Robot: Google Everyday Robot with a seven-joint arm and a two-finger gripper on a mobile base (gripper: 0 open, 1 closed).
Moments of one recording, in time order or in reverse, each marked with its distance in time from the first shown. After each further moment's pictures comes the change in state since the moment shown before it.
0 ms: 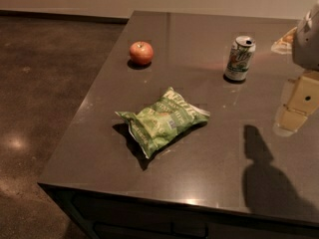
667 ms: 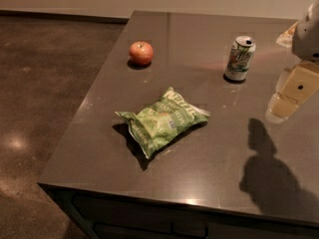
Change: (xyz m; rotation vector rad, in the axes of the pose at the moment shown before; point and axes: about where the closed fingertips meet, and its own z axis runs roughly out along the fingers) arm 0.001 -0.024 0.003 0.047 -0.028 0.097
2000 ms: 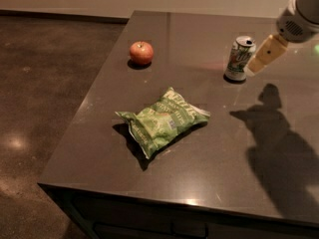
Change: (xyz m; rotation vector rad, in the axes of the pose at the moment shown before) arm 0.012 -0.148 0.057 0.254 -0.016 0.381
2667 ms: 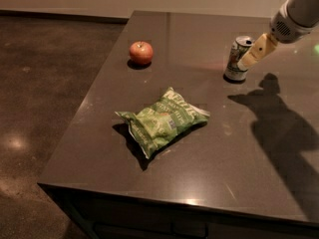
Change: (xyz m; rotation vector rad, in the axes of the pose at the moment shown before) arm -0.009 -0.030 0.053 -0.042 -0.017 0.126
